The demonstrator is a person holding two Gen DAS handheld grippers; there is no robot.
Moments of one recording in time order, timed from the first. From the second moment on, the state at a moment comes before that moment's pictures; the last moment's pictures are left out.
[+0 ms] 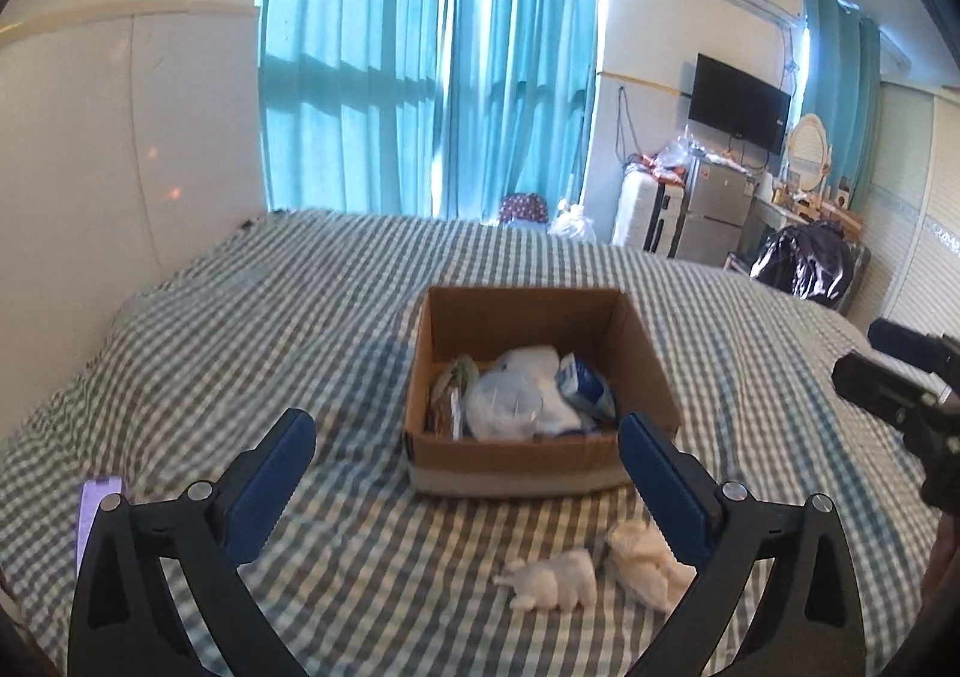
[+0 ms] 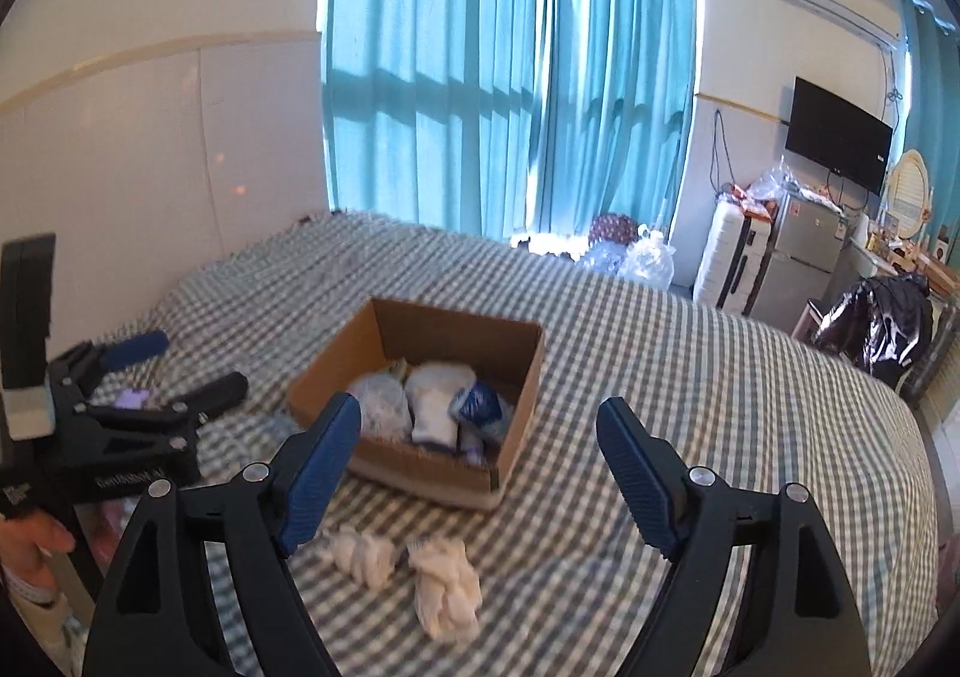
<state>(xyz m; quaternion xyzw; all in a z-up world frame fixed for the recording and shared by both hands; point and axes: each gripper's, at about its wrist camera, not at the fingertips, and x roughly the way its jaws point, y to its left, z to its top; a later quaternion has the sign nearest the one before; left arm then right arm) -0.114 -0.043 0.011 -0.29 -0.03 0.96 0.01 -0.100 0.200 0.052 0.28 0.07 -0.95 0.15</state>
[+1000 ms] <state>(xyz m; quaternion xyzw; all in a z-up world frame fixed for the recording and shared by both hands) -0.158 0.031 -0.172 -0.45 -0.01 0.89 0.08 -0.148 0.220 -0.159 0.48 0.02 -0.87 0.14</state>
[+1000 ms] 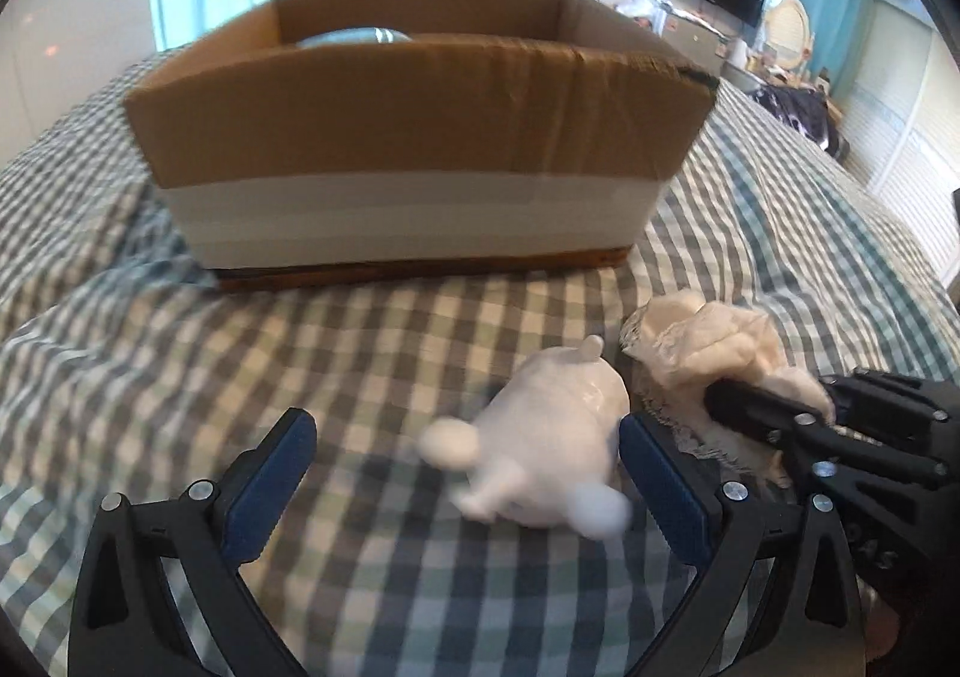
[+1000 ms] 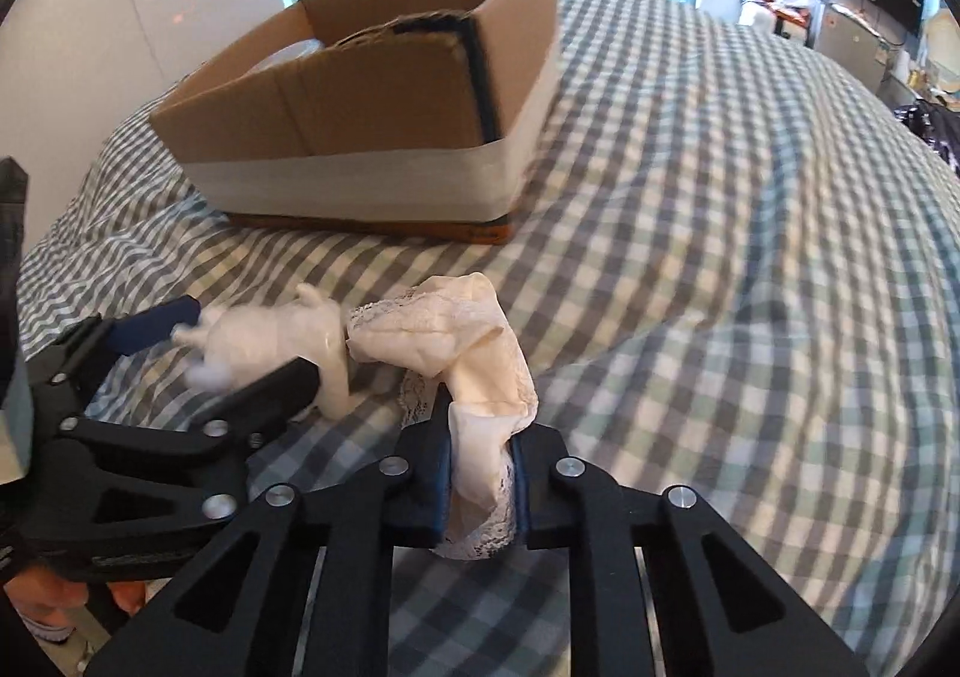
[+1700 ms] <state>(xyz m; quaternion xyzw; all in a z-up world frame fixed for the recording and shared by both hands) -0.102 0.011 -0.104 -0.41 0.00 0.91 0.07 -0.082 0.219 -0.087 0.42 0.03 -0.90 0.13</state>
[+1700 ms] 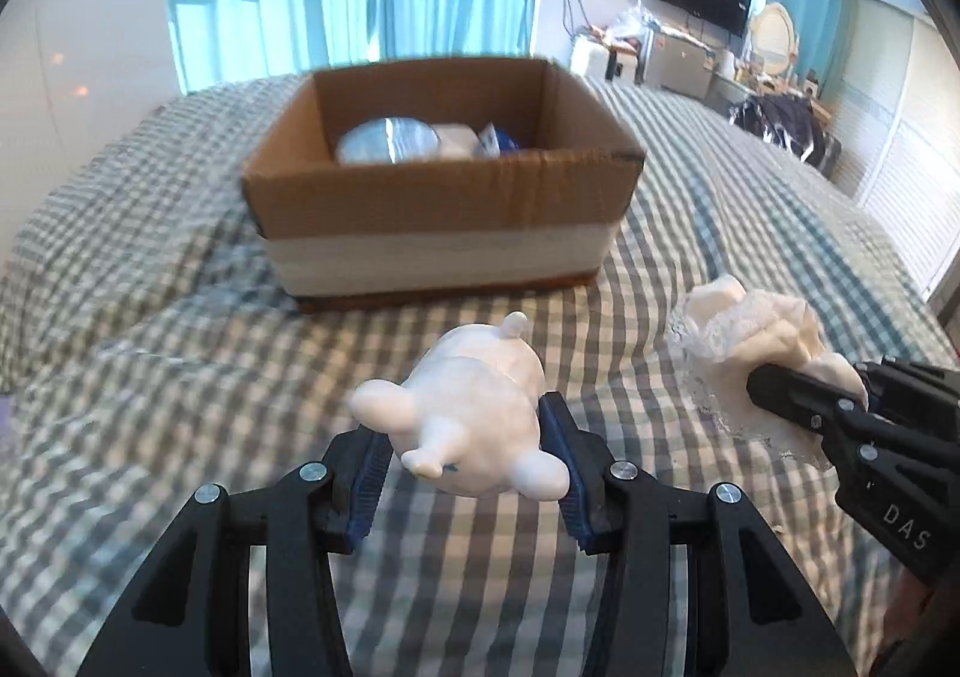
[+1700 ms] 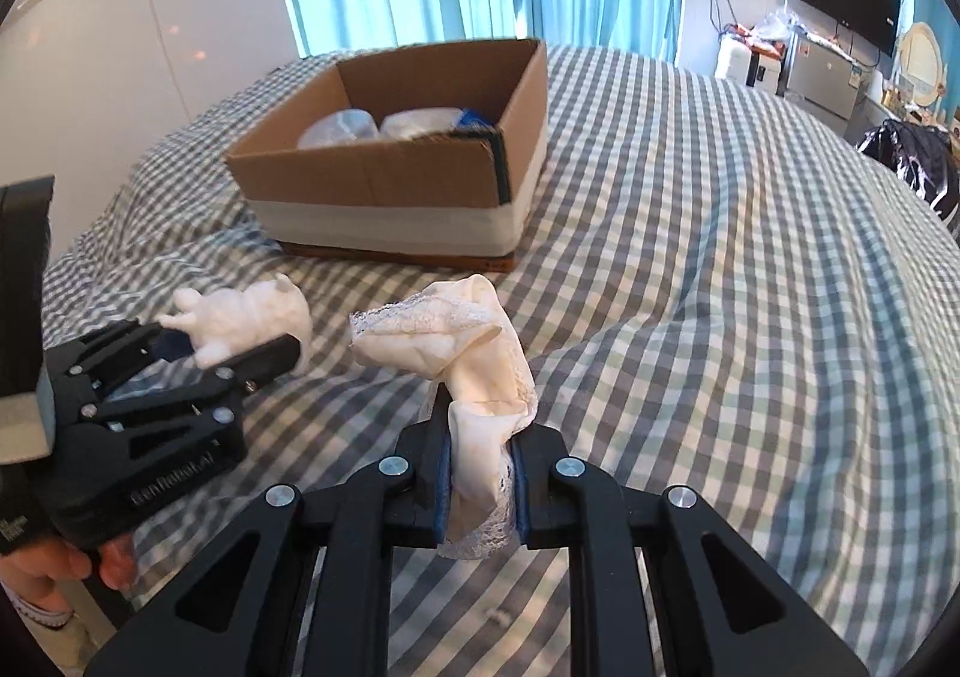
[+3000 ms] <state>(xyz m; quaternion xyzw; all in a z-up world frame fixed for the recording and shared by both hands) -0.177 -0.037 0.056 -0.25 -0.03 0.97 0.03 -0.165 0.148 0.099 0.27 0.07 -0.94 0.19</state>
